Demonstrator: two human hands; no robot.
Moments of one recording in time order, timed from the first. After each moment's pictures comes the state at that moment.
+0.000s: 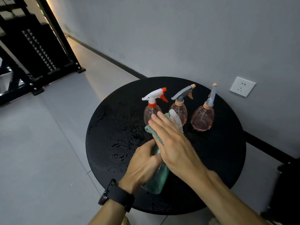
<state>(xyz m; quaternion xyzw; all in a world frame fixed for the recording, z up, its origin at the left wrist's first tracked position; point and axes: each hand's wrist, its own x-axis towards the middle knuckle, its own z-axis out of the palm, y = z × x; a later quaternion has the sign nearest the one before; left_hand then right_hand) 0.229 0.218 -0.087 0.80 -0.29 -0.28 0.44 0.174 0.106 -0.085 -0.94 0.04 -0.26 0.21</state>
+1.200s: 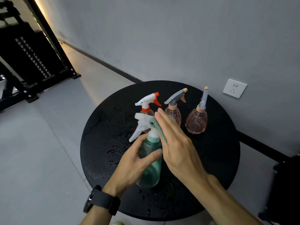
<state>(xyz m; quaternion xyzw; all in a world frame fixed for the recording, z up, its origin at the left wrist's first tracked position) 0.237 0.223 -0.078 0.75 -0.31 -0.26 0.53 0.159 0.095 -0.070 -0.89 0.08 -0.34 0.28</state>
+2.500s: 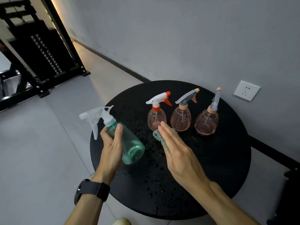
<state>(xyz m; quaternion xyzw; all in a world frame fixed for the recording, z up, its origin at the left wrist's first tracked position) 0.285 0.257 -0.086 0.77 -0.07 -0.12 0.62 0.161 0.112 -0.102 -0.92 0.07 -0.25 0.30</state>
